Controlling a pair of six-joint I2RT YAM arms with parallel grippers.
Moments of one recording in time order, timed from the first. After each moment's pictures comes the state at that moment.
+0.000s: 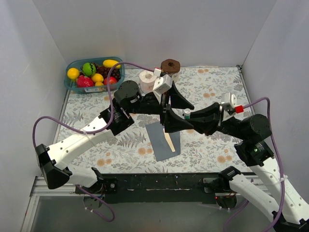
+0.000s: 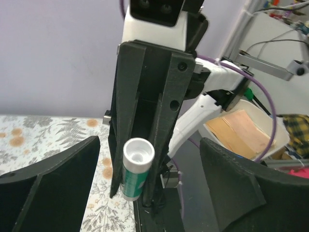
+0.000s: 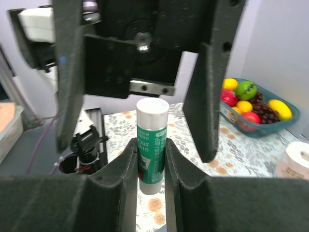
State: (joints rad) left arm -0.94 1.33 1.40 0.15 0.78 -0.35; right arm 0.56 0.64 0.85 0.15 -0.79 0.28
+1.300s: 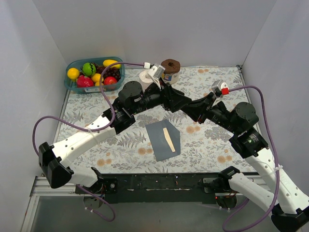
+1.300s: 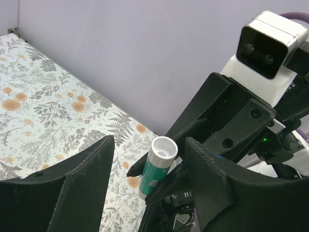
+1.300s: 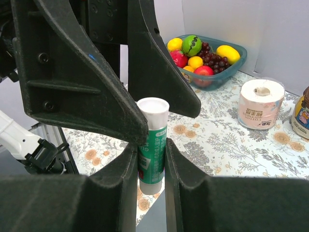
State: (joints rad) left arm -0.89 1.35 1.30 0.16 0.30 -0.58; right arm 0.56 0.75 0.91 -0.04 -0.45 0.27
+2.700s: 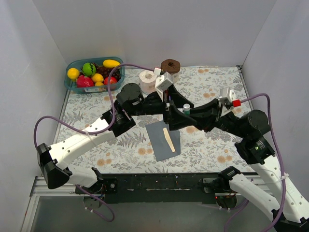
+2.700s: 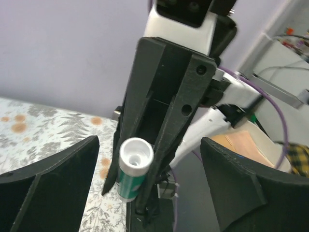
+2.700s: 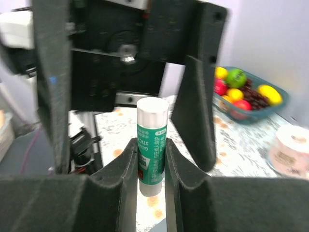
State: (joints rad) left arm -0.96 1.33 1.35 0.20 0.67 -0.44; right arm 0.57 0.67 0.90 0.07 -0.75 0.27
